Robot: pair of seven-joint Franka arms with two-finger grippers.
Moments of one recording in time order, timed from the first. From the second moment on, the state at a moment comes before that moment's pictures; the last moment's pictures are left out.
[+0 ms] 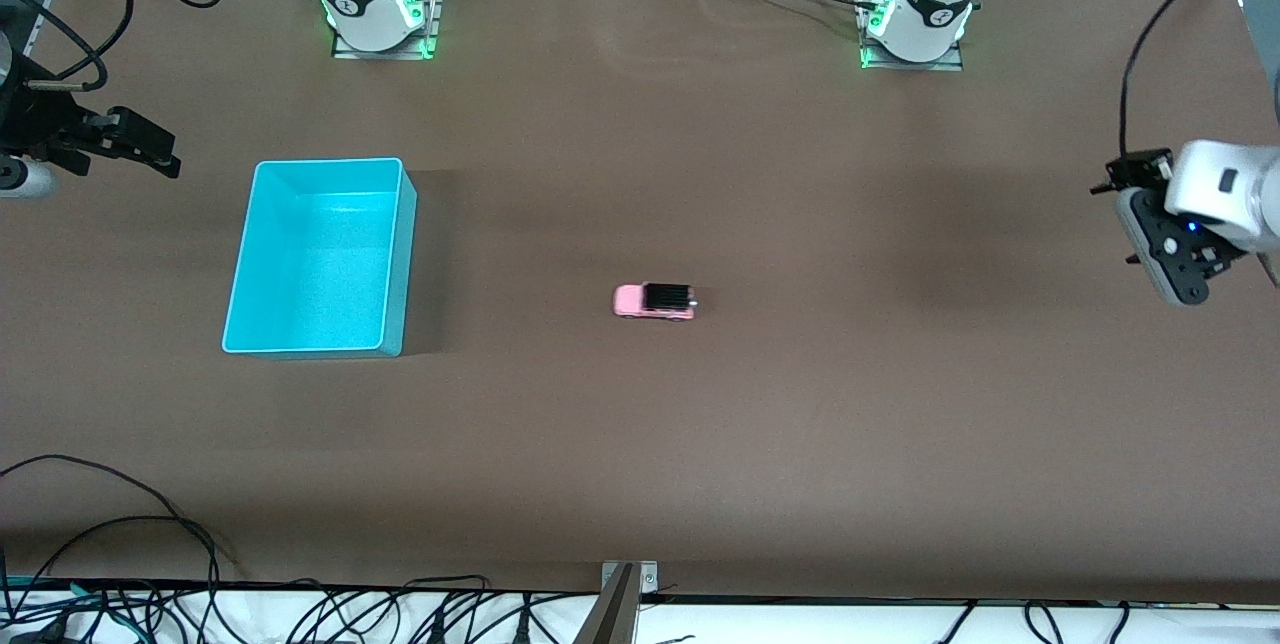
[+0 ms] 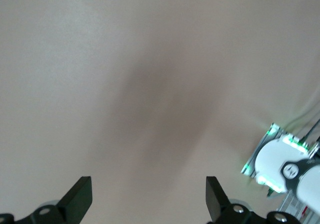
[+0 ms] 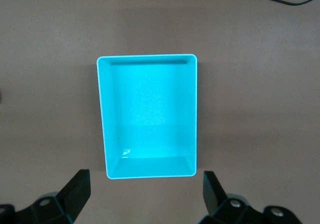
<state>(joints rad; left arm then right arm) 0.15 0.25 -0.09 -1.50 0.04 1.44 1.09 -0.07 0.04 0.10 -1.54 -0.03 1.54 0.03</state>
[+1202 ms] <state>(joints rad) -0.01 0.00 0.06 -1.86 -0.17 1.83 0.53 -0.07 0.04 0.10 -1.54 -0.03 1.54 0.03</state>
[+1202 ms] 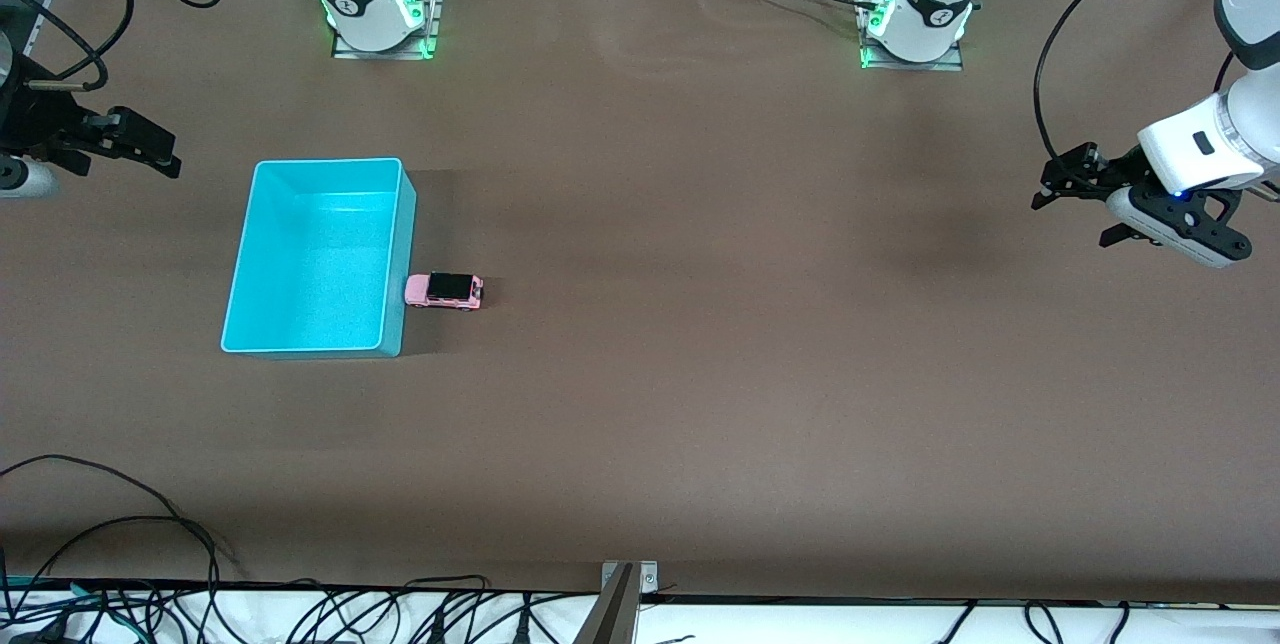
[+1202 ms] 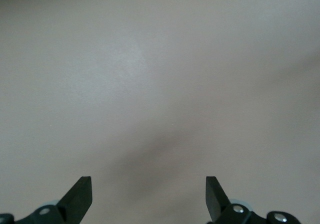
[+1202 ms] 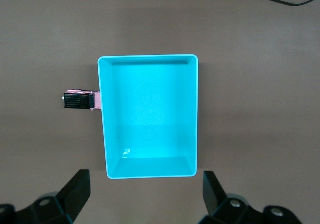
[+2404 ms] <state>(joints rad) 0.00 0.01 0.00 -1.77 -0.02 1.64 0.27 0.11 0.17 0.15 -1.54 0.00 1.60 -0.44</state>
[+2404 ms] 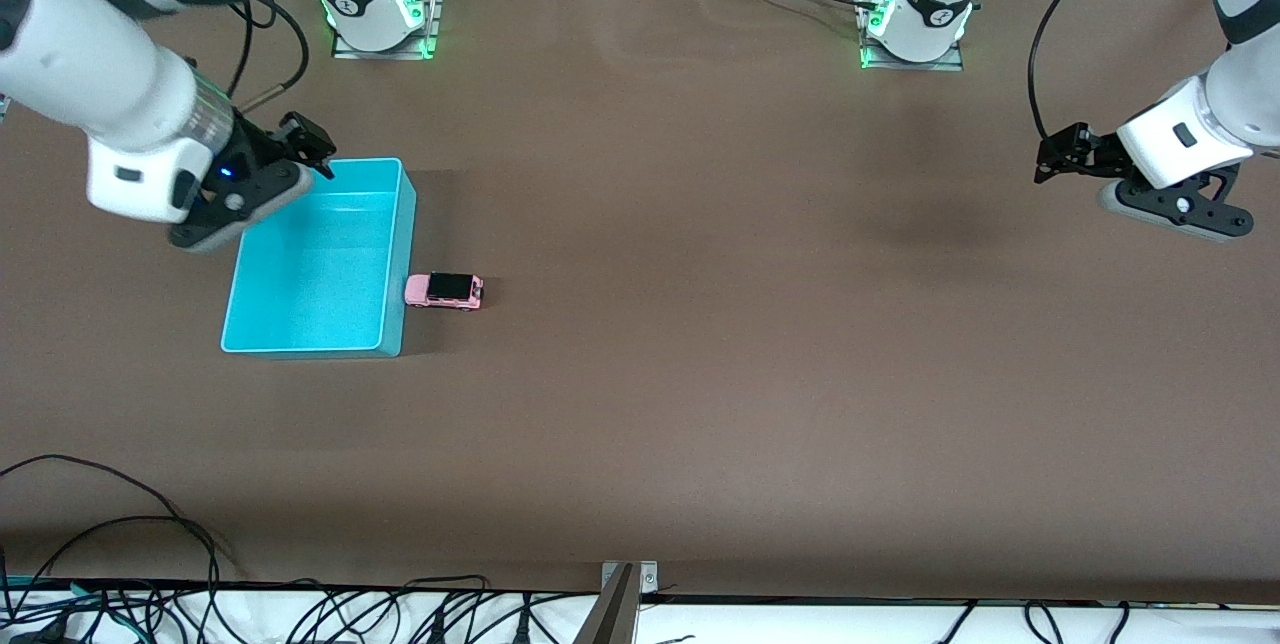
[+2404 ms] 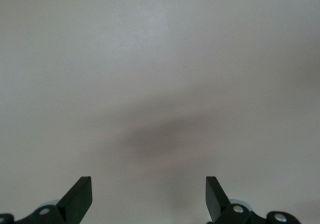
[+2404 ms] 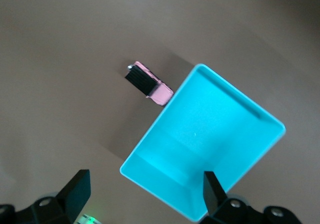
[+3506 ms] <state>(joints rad) 0.05 0.02 -0.01 -1.60 0.02 1.61 0.22 0.20 0.41 0.16 -1.92 0.02 2.24 -1.10</state>
